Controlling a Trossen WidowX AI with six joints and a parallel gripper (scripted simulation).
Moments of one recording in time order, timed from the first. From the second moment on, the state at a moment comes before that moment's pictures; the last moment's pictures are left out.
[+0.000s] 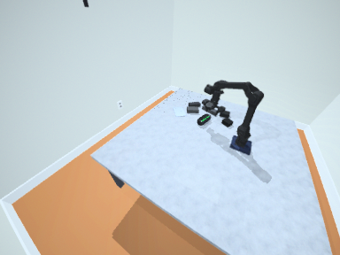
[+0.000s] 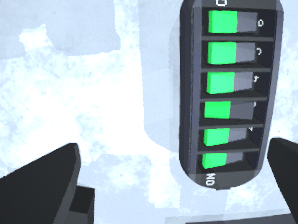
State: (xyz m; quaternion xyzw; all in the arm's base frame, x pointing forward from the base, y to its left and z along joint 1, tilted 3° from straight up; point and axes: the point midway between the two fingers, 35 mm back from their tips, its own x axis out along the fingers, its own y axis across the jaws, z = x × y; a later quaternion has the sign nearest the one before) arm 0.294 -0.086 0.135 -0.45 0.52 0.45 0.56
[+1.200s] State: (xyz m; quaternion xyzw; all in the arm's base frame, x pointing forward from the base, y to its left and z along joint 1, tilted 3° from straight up) arm 0.387 -0.149 0.085 -0.39 0.57 0.51 0.51
